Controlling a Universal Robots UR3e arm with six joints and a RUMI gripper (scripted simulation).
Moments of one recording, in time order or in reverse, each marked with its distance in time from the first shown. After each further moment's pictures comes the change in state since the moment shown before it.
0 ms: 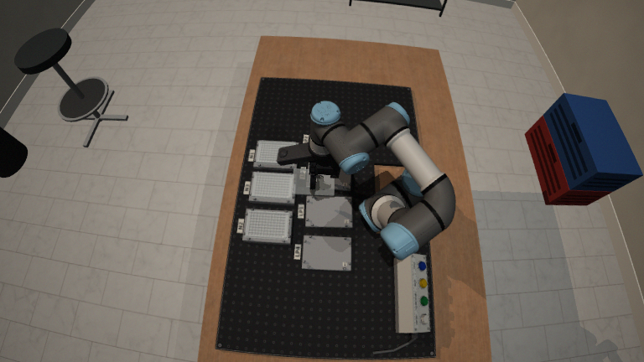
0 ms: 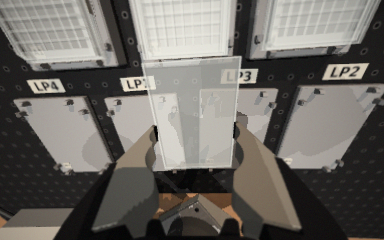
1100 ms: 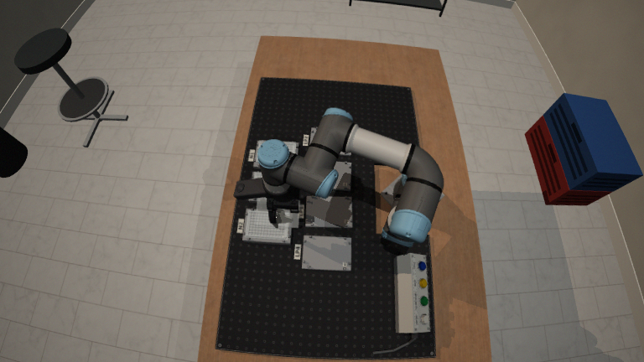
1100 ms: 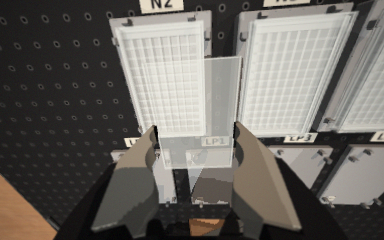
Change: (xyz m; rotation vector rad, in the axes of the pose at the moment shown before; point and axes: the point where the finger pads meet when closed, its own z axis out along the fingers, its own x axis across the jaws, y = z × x) arm -0.106 -0.102 0.002 0.001 -0.001 0.000
